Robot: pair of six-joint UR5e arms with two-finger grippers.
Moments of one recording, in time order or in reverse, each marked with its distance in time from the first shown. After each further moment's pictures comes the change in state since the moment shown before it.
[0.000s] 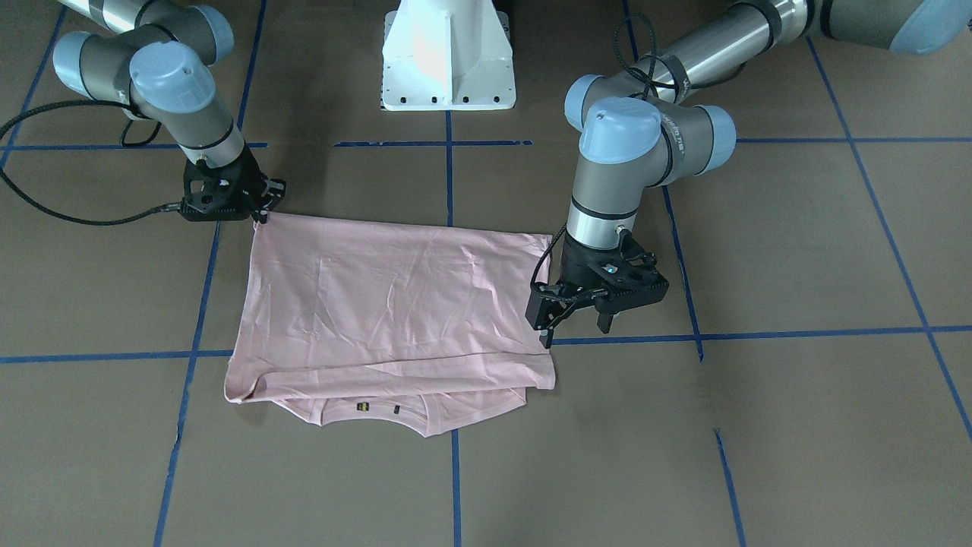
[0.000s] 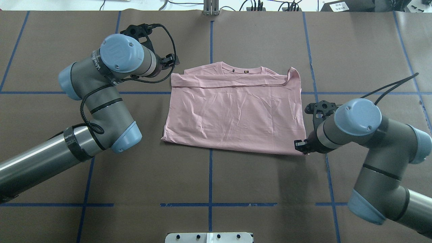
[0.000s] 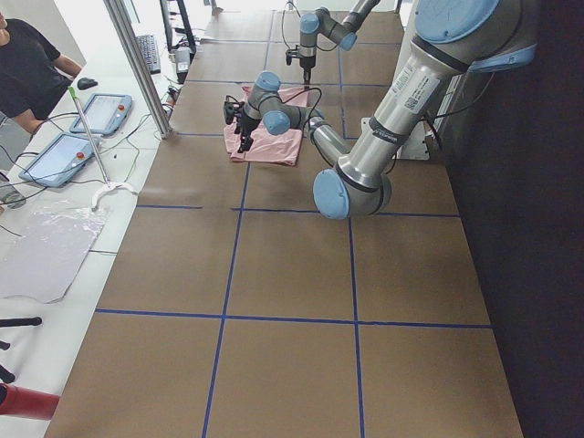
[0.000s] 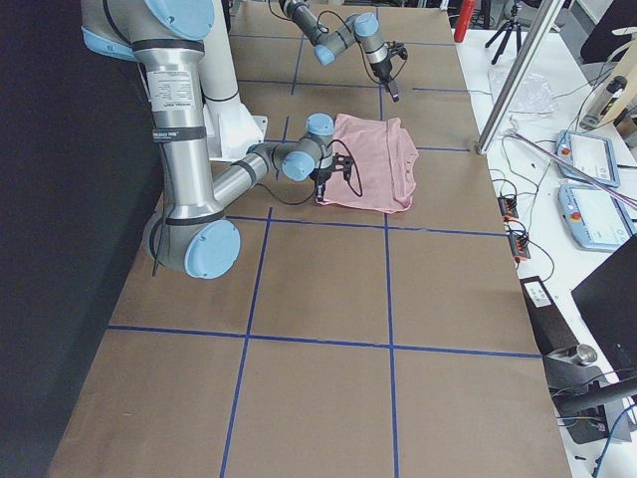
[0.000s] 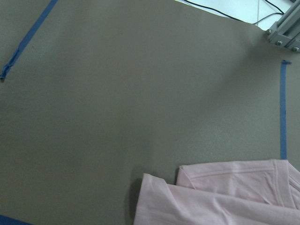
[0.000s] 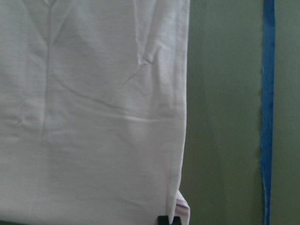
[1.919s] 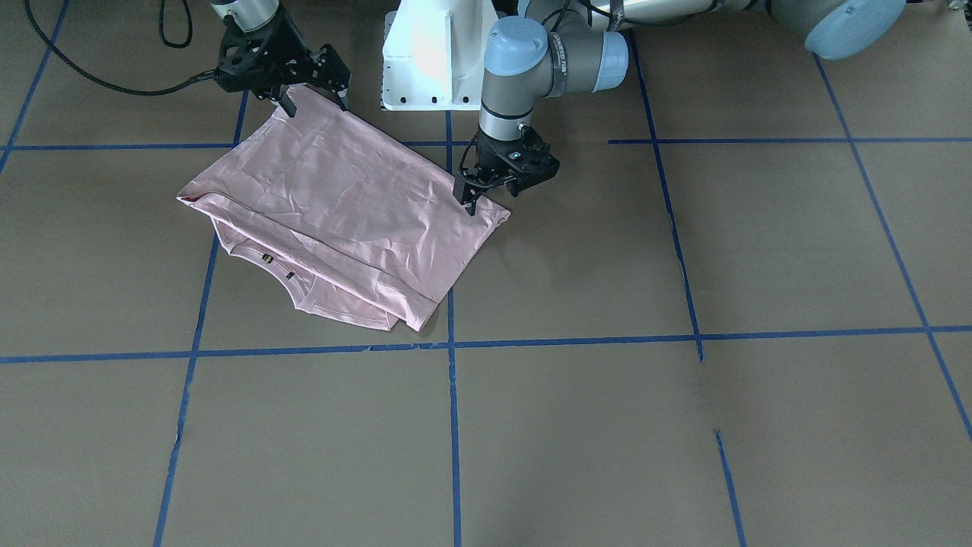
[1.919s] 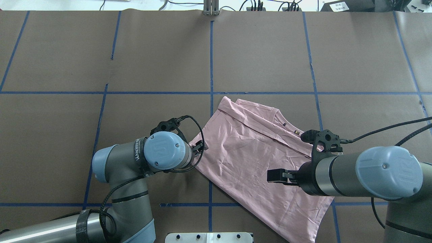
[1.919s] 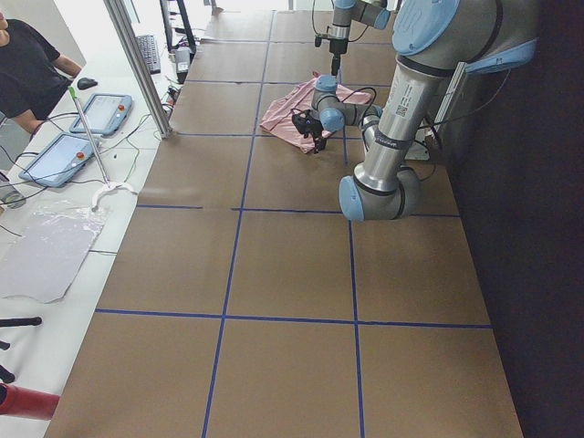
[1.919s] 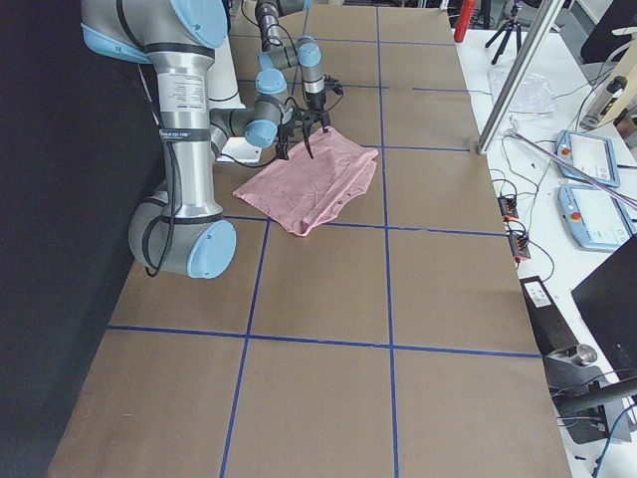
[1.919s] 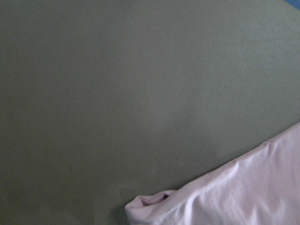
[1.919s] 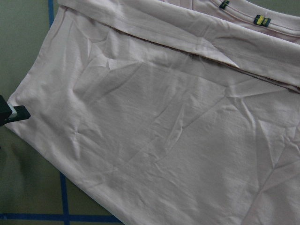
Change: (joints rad) left arm 0.370 0.064 -0.187 0.205 -0.017 -0.452; right arm -0.197 -0.016 0.290 0.049 -0.165 0.368
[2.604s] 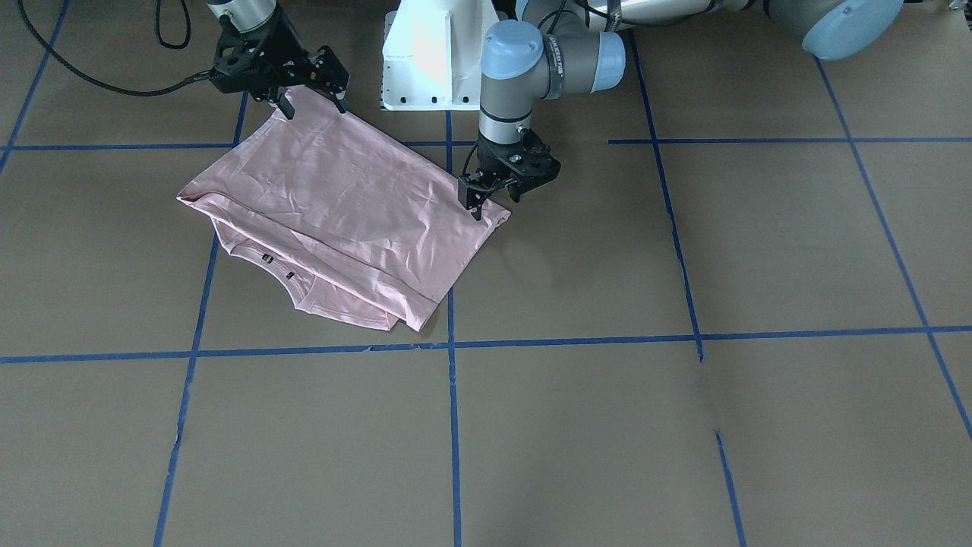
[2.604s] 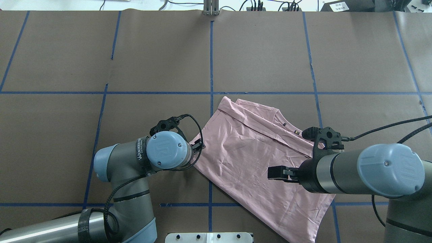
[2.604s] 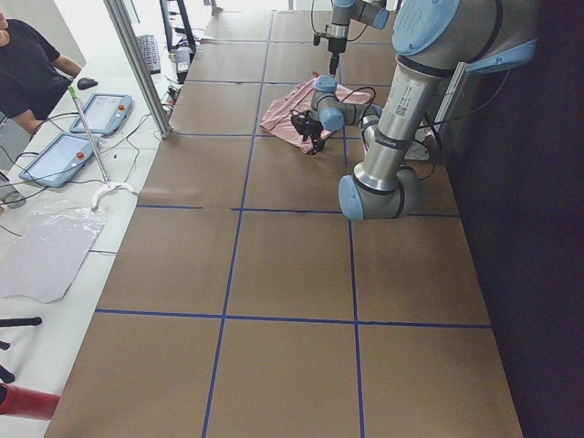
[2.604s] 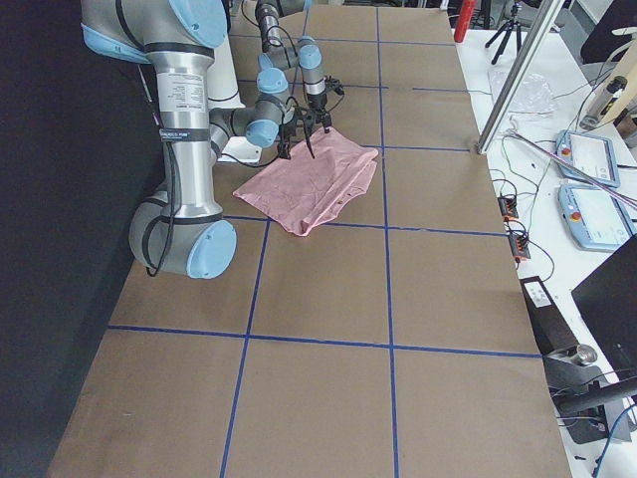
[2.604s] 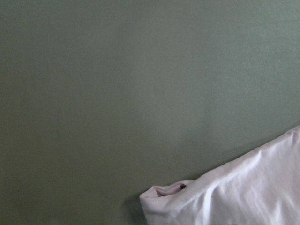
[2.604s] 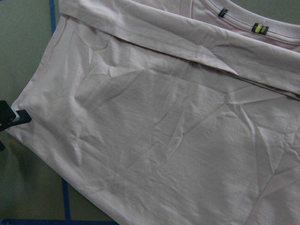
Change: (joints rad) left arm -0.005 -0.006 0.011 0.019 0.032 0.003; right arm 0.009 0.001 0.001 0.000 -0.002 0.000
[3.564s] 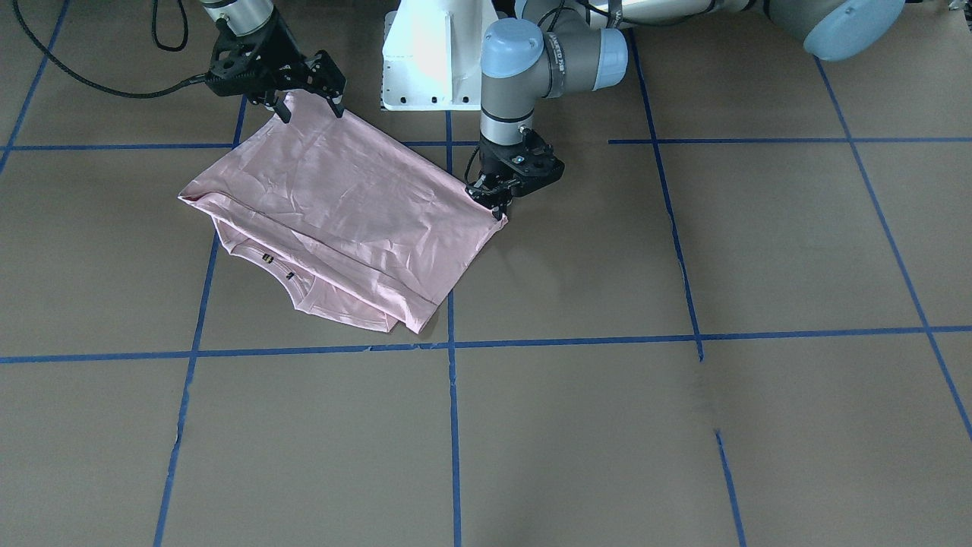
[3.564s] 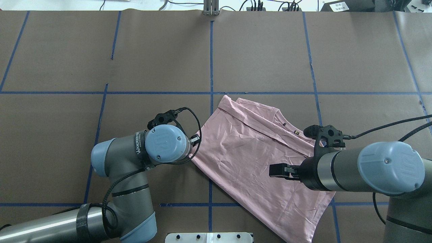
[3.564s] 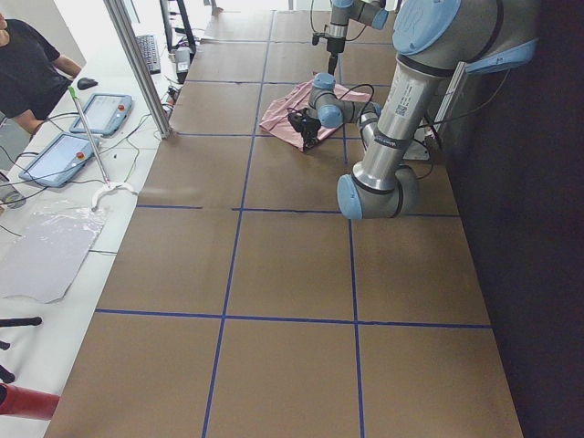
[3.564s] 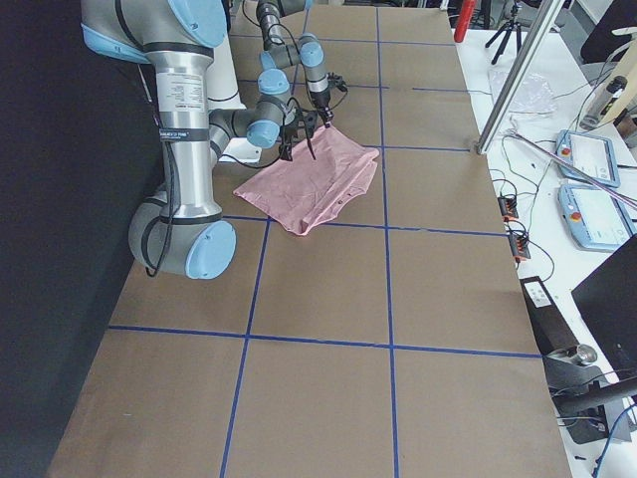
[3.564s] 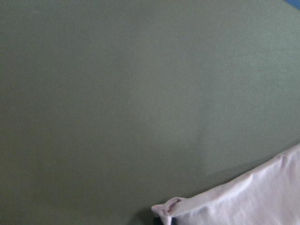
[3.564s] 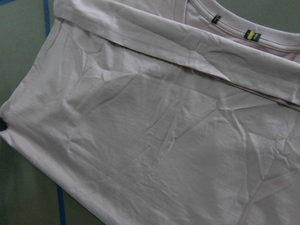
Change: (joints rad) left arm -0.034 -0.009 -0.022 0.040 0.008 0.009; right arm 0.012 -0.002 -0.005 -0.003 0.001 0.000
